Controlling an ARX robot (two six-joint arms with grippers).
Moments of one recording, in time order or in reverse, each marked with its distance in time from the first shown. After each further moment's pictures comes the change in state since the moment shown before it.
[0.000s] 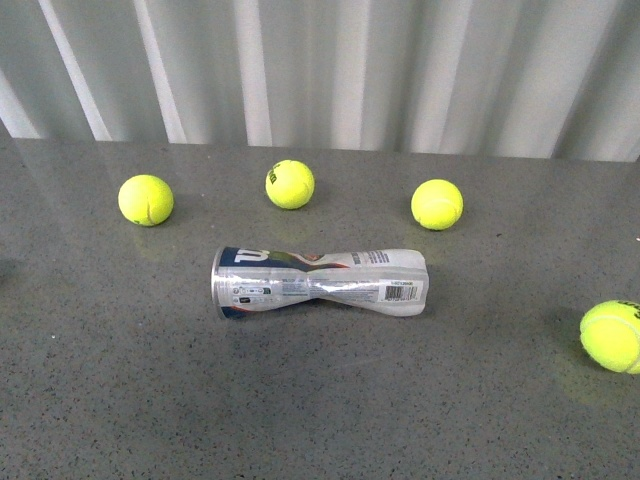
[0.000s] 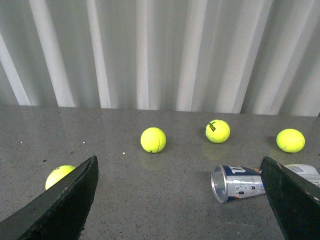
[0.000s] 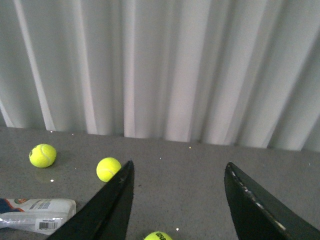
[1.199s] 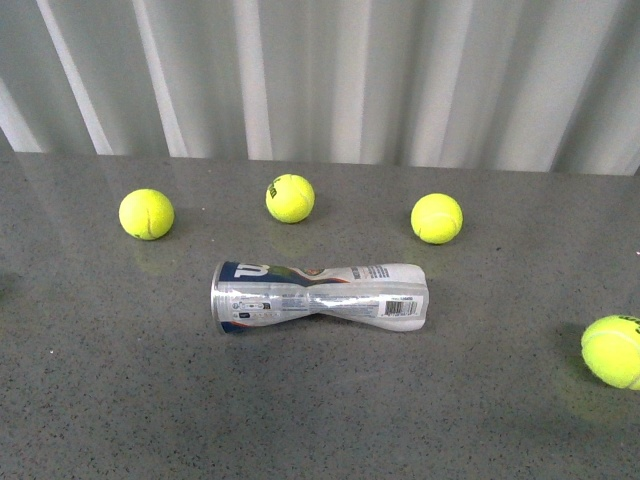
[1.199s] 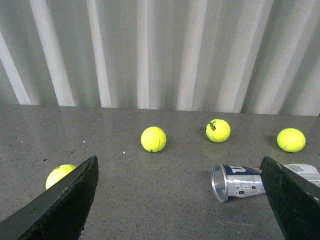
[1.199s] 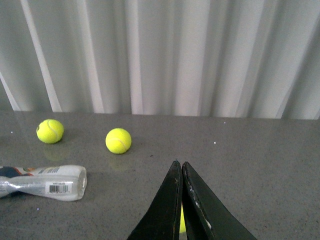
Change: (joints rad) left arm 0.000 0.001 0.000 0.000 0.000 0.000; right arm 0.093 -0.379 -0.312 -0.072 0.084 0.045
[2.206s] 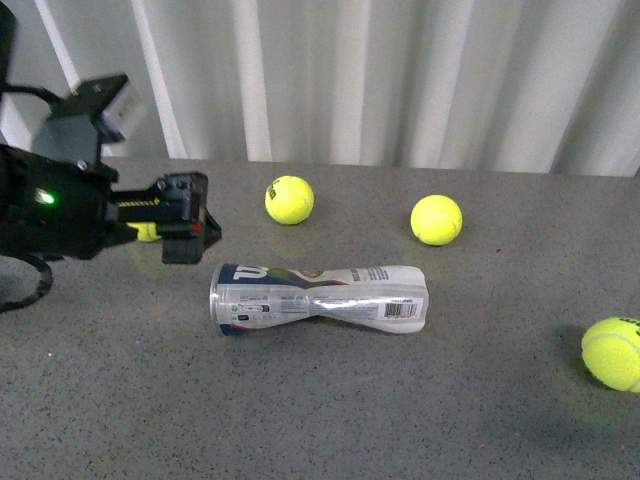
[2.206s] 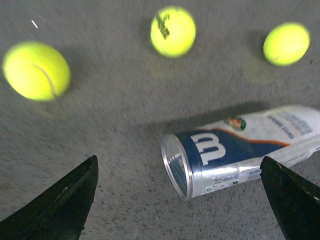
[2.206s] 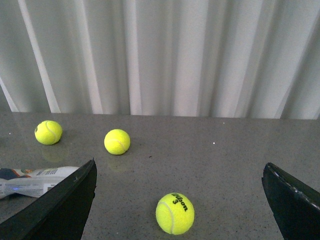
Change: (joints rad) left arm -0.160 1.831 0.849 0.283 0.195 -0.065; right arm 0.001 -0.003 0.000 0.000 0.000 0.002
